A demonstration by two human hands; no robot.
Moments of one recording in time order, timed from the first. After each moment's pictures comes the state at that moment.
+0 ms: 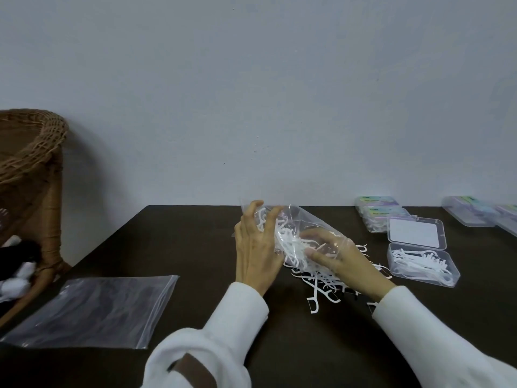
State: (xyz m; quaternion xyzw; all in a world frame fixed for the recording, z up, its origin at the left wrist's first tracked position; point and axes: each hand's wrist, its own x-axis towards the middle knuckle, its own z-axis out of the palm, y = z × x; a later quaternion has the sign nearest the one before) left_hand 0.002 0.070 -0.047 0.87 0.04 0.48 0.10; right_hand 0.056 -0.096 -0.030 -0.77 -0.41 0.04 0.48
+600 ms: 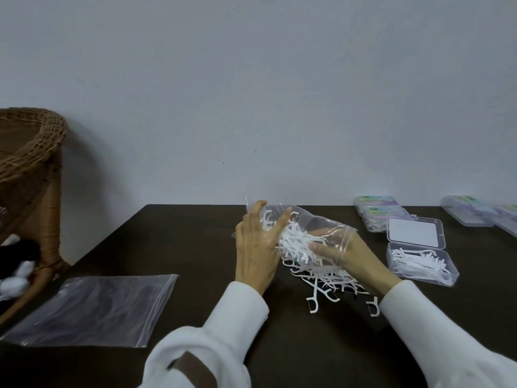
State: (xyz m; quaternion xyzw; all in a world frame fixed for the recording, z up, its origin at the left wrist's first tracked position) left_hand 0.005 0.074 -0.050 0.87 0.02 0.48 0.05; right_hand 0.059 -0.099 -0.025 -0.71 -0.30 0.14 0.62
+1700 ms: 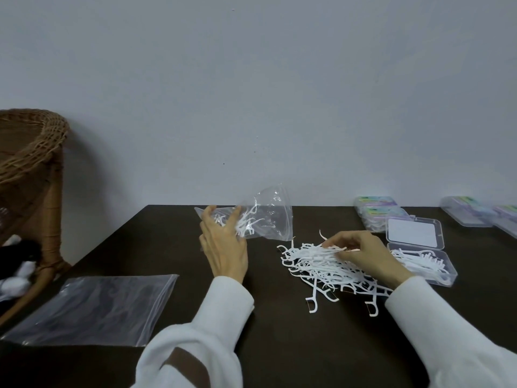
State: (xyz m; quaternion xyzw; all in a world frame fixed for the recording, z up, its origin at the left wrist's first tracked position) left_hand -0.002 0.106 -0.045 0.84 0.27 0.42 0.19; right_hand 0.081 -0.126 -0.028 -0.85 -0.29 0.05 0.43
